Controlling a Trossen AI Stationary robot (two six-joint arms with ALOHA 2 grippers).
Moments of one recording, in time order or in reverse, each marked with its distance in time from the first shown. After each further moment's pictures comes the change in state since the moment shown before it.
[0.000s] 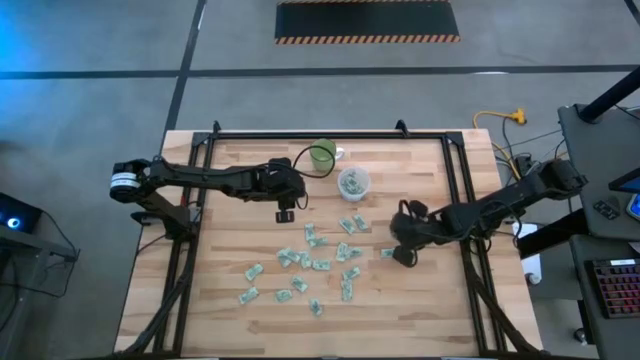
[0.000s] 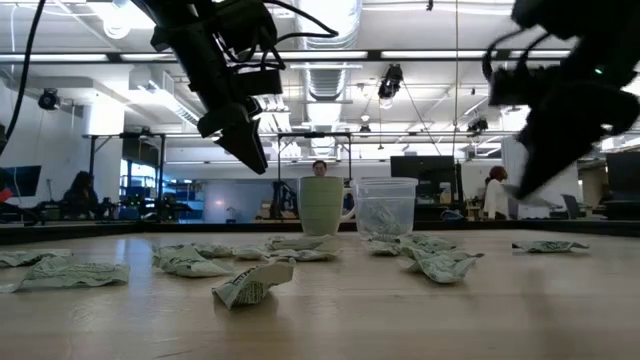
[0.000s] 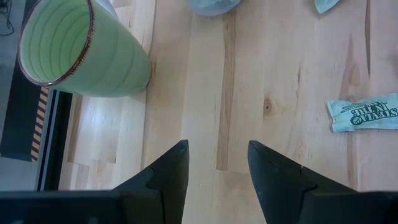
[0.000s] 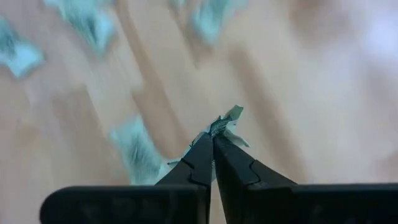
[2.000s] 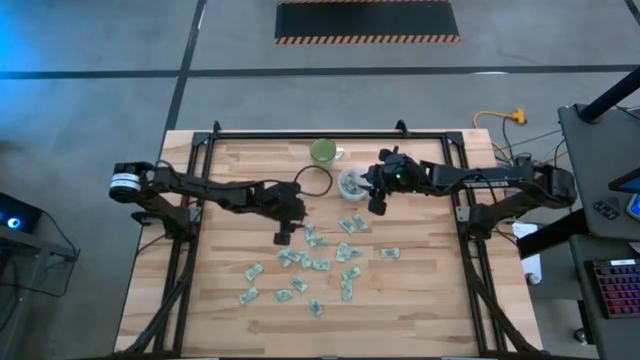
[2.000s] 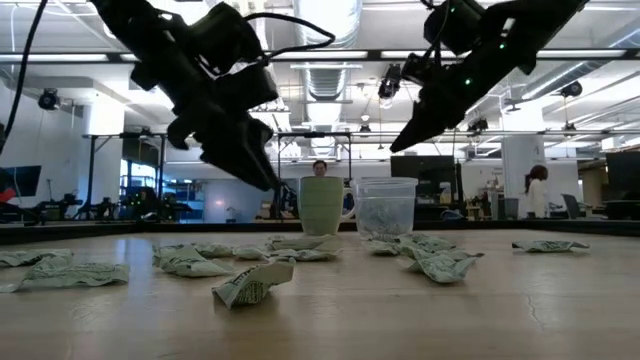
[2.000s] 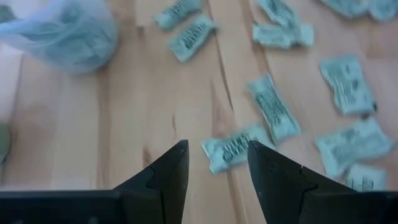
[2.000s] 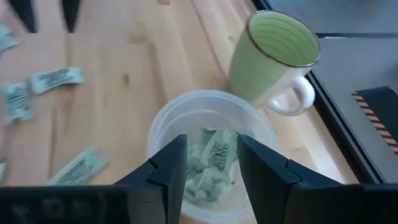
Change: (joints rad) left arm -0.064 0.001 -0.229 0.395 0.345 0.045; right arm -0.565 0.093 0.133 0.451 -0.264 -0.759
